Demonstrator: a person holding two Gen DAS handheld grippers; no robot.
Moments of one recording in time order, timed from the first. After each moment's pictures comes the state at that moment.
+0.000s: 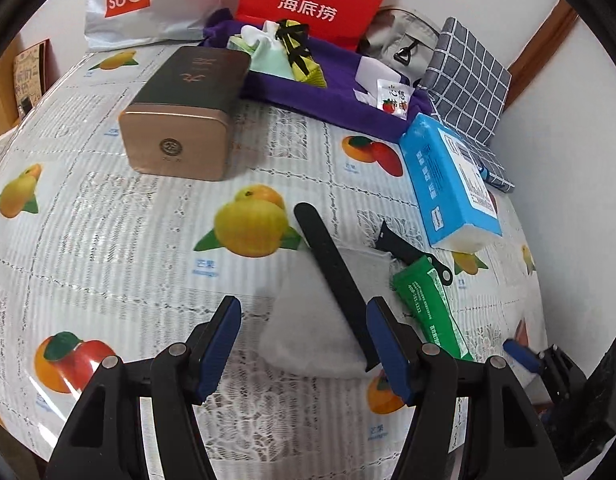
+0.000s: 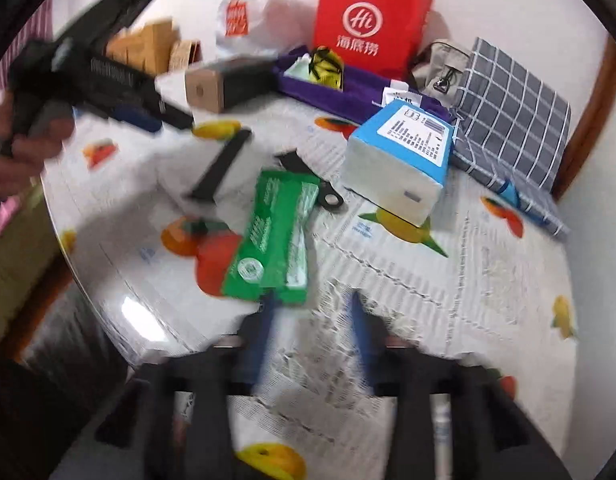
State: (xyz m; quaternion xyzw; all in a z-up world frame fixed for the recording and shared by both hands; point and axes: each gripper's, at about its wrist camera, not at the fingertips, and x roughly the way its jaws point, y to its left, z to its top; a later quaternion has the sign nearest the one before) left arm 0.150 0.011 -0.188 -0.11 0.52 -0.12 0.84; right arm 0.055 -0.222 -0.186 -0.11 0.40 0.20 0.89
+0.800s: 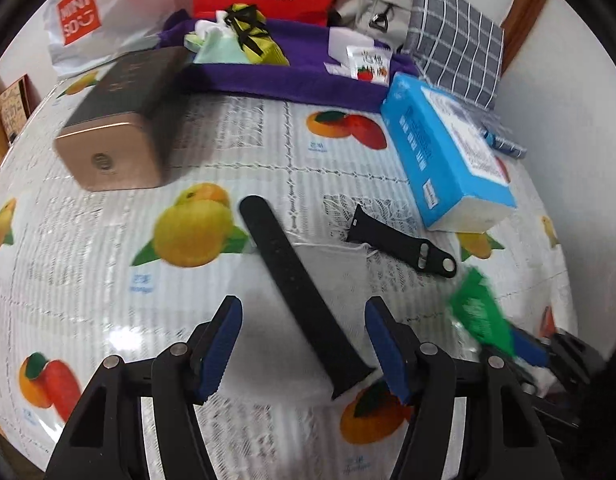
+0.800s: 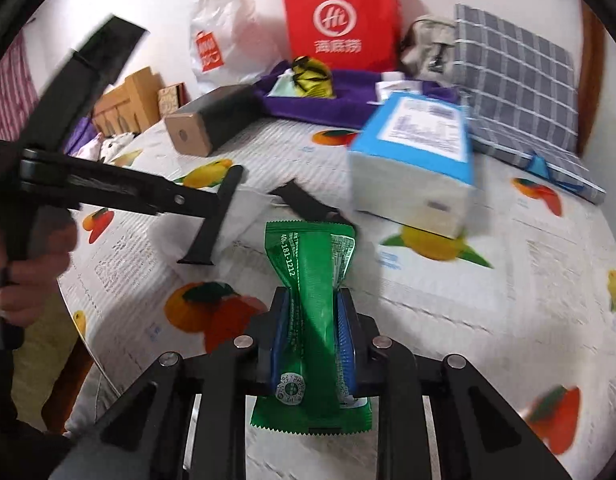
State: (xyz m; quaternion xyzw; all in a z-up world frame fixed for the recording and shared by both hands) left arm 0.164 -0.050 -0.207 -0.04 0.53 -0.10 0.84; right arm 0.083 -0.233 -0.197 -0.03 0.41 0.19 0.89
